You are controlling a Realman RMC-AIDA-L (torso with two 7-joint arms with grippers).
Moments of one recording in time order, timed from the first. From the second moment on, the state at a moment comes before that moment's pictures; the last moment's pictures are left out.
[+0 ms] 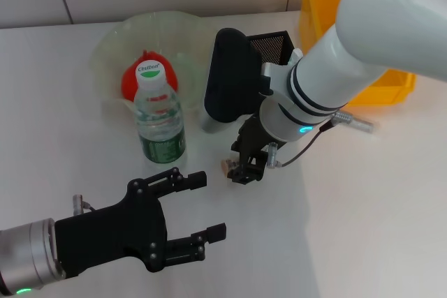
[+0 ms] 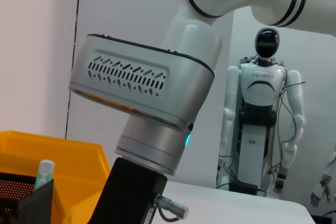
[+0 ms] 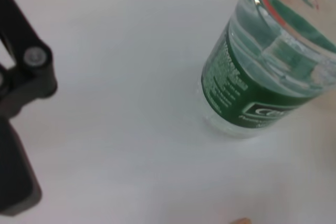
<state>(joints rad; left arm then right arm) -0.39 -2.04 1.49 0.34 1.17 1.60 -0.81 0.81 2.09 -1.83 -1.05 -2.51 -1.16 2.38</state>
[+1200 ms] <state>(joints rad) -0.38 -2.04 1.49 0.34 1.17 1.60 -0.81 0.83 2.09 -1.84 -0.99 -2.48 -1.12 2.38</state>
